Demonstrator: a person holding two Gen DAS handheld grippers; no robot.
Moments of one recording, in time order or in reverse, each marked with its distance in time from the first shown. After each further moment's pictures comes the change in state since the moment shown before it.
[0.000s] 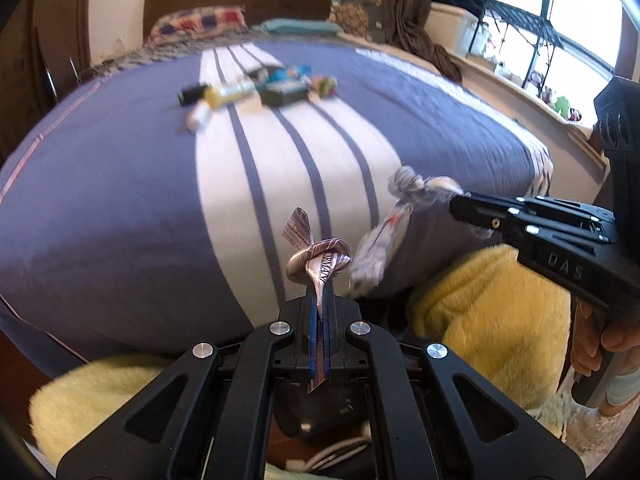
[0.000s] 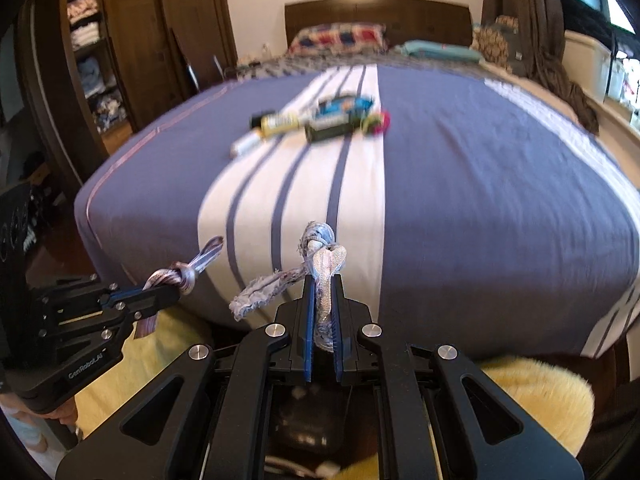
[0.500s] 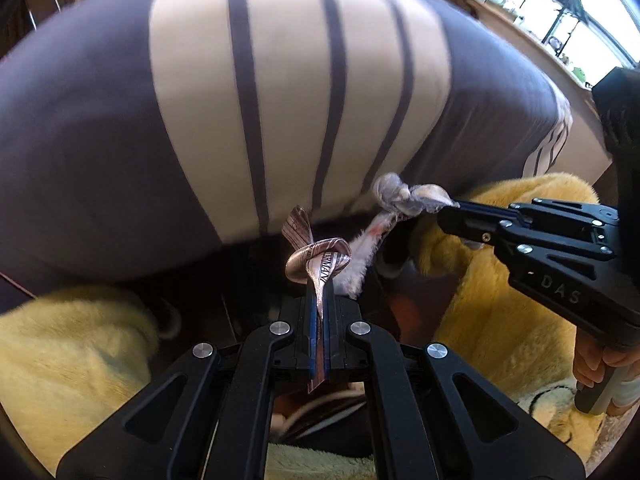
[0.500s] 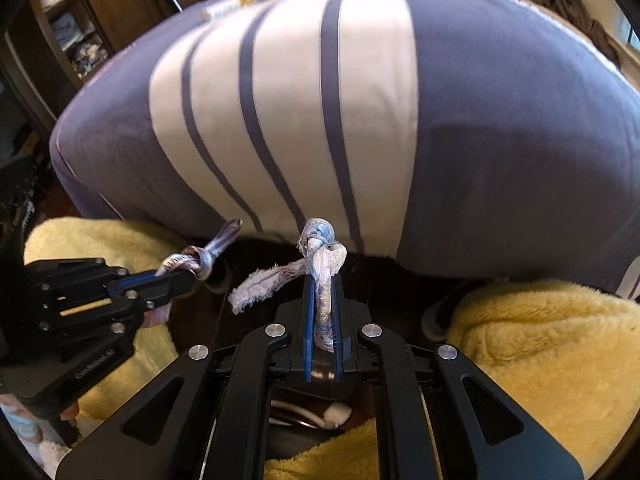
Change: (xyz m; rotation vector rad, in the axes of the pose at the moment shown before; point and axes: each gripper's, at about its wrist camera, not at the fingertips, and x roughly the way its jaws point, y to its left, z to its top) left arm 0.092 0.015 -0.056 -0.073 0.269 -0.056; right arm 0.085 -0.001 -0.061 0.040 0.296 0.016
